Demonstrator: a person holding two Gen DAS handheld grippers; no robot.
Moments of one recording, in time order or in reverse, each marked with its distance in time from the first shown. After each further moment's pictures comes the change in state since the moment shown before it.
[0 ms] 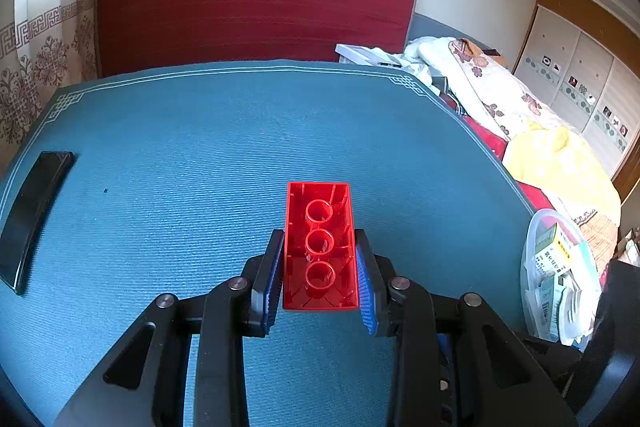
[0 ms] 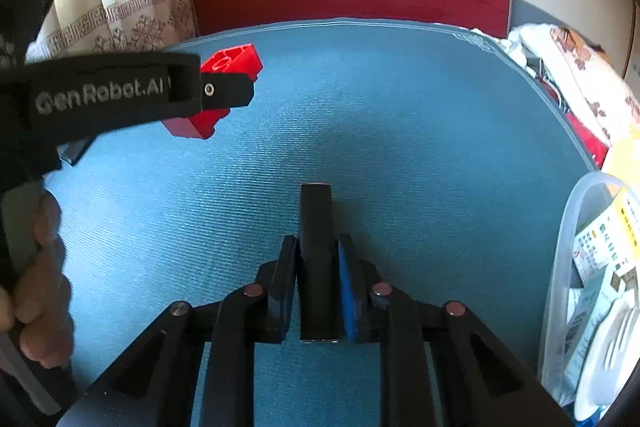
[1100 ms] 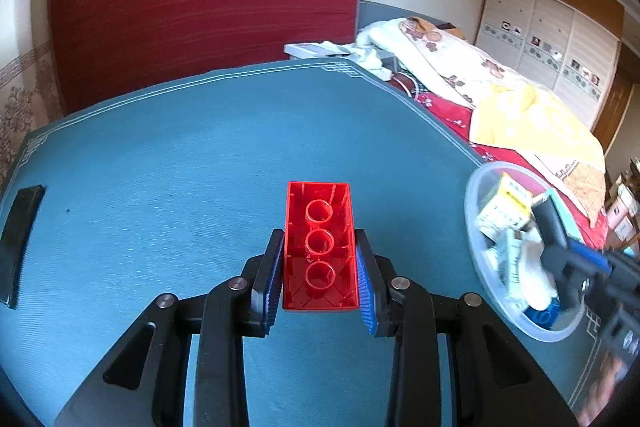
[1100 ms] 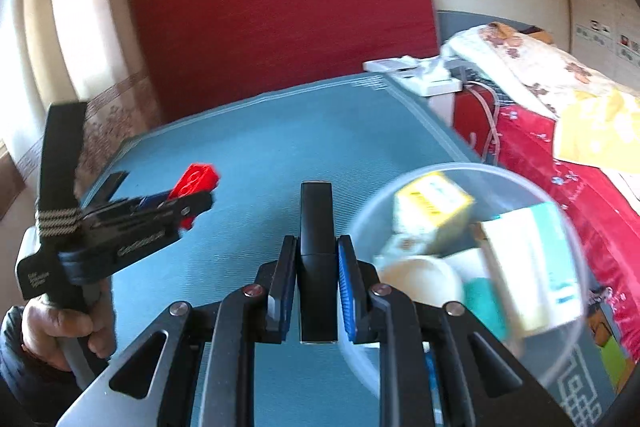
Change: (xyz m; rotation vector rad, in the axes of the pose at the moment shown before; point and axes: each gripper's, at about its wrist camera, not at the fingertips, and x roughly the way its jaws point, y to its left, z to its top) left arm -0.019 -0.072 -0.025 0.179 -0.006 -0.076; right arm -0.122 -0.088 -0.021 0.197 -0.213 -0.118
